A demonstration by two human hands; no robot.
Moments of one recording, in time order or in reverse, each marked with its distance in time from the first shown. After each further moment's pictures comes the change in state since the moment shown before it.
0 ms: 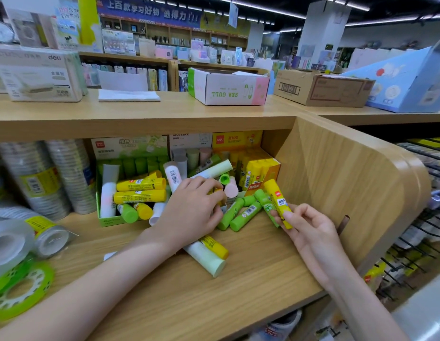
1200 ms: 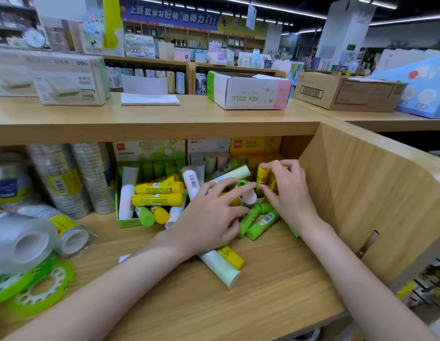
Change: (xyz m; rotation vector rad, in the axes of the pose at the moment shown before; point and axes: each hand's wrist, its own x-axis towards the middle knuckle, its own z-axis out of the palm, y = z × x) left_hand -0.001 -0.003 -0.001 0.012 -0.018 0.151; right_hand 0.083 0.004 0.046 -1.435 -0.029 -0.814
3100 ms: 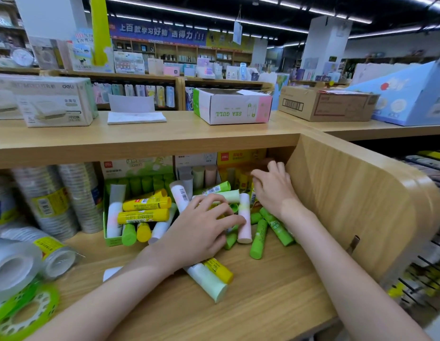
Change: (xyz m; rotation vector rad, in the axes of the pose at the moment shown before) left_hand 0.001 -0.007 0.005 -0.008 0.029 0.105; right_hand 0.037 0.009 0.002 -0.176 -0.382 0.274
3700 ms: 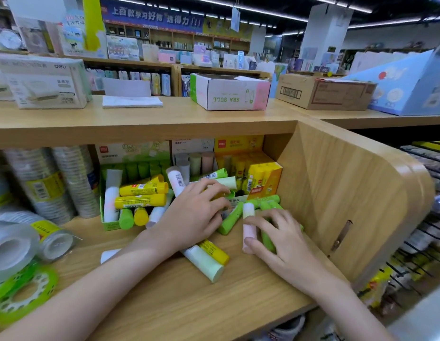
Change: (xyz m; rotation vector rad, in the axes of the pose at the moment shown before) left_hand 0.000 -0.002 0.003 -0.091 0.062 -0.072; right_hand -0.120 0.015 0.021 0.240 0.083 -0.267
